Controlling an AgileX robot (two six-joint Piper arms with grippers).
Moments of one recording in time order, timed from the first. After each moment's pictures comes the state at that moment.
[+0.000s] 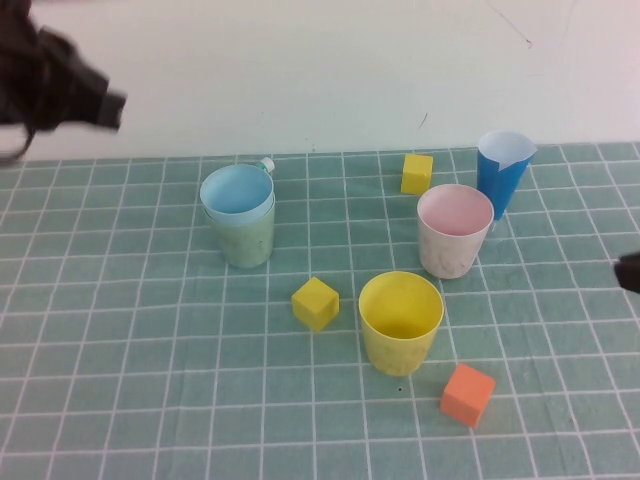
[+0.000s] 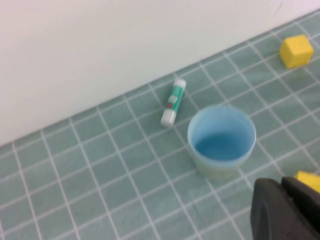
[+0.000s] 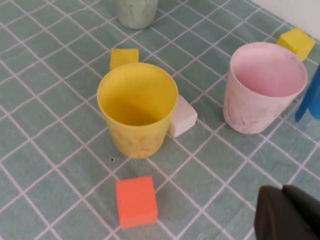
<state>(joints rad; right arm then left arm) 0.03 1.04 -0.76 0.88 0.76 -1.26 -0.22 1.27 -1.45 -0.14 0.88 0.23</state>
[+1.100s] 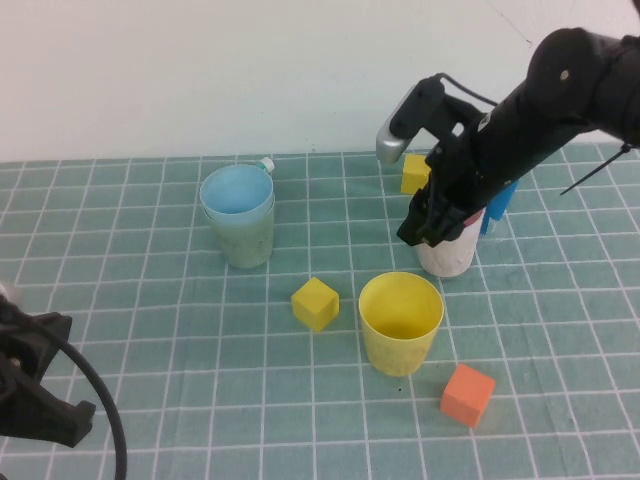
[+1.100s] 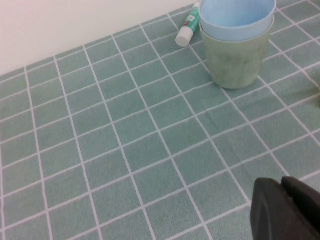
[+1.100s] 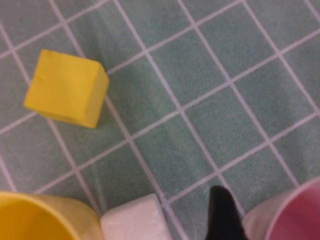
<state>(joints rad) 0.38 2.04 -1.72 0.38 0.91 -0.86 -0.22 0.75 -0.50 -0.09 0.30 0.23</state>
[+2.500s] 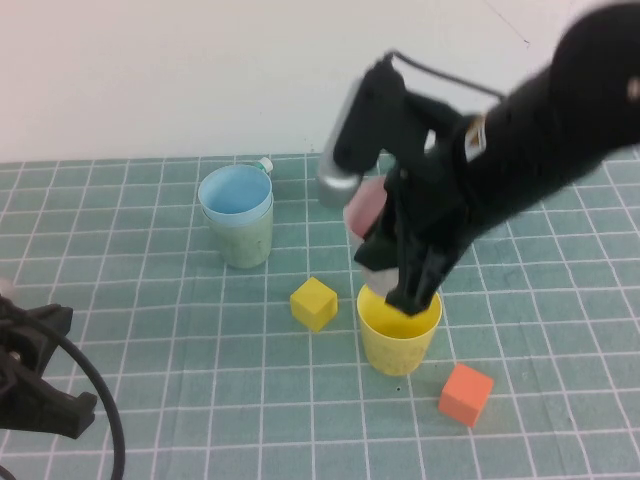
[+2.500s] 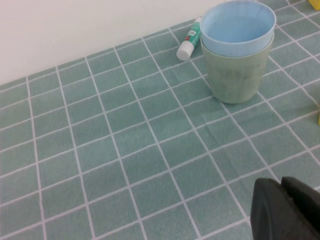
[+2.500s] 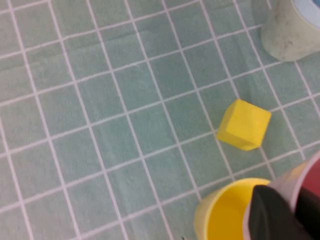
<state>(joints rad) 0.68 1.65 -1.52 0.24 0.95 -0.69 -0.22 0.75 -0.49 -0.12 0.25 0.23</state>
